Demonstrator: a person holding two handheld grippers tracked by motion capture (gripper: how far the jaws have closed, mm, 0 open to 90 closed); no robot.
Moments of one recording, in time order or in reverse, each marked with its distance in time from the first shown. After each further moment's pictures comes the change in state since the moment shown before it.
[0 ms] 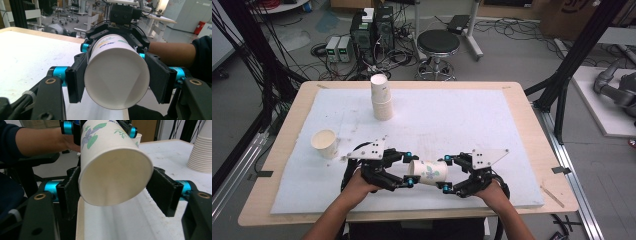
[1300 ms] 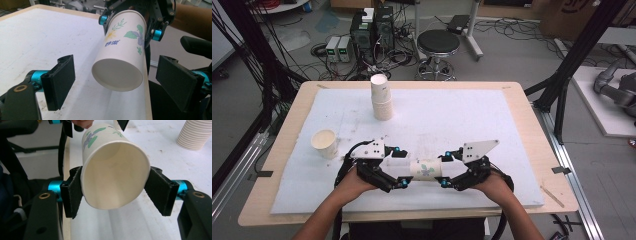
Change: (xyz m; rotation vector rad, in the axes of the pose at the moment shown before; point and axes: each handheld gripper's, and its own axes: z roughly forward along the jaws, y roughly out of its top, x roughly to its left) left arm 0.004 -0.001 -0.009 0.197 0.170 0.022; right arm -0.007 0.027 0.004 0.279 -0.089 -0.042
